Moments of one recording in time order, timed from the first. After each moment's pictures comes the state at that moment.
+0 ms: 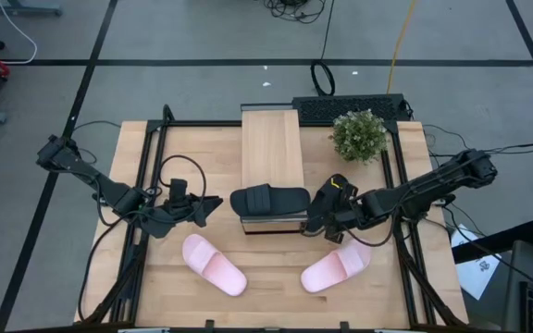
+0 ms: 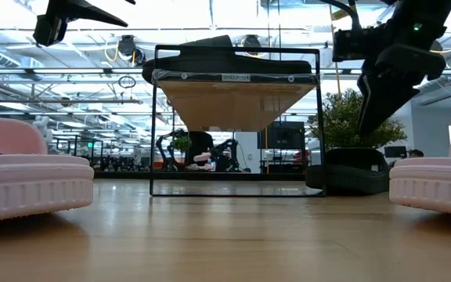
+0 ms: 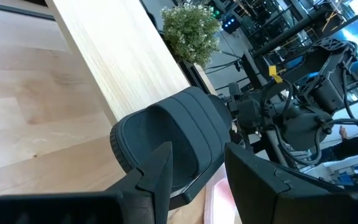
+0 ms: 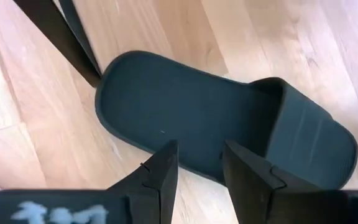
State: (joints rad) left arm -0.55 1.01 0.76 -0.27 -0.89 -1.32; right arm 0.31 1.37 0.85 -0.80 0.39 0.59
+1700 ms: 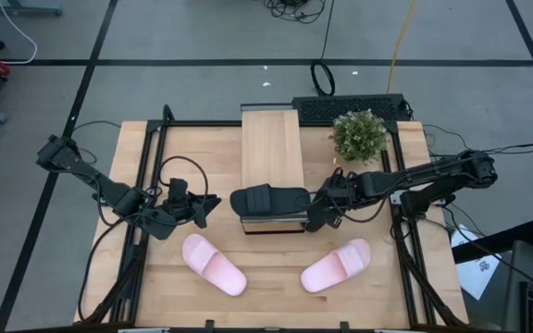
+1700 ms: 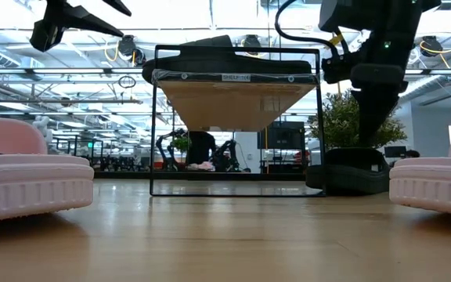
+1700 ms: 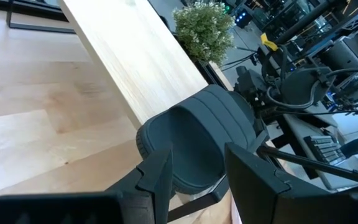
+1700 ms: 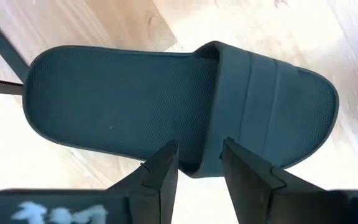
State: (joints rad) left arm -0.55 1.01 0.76 -0.36 -0.91 -1.29; right arm 0.09 1.37 0.87 -0.90 0.24 0.64
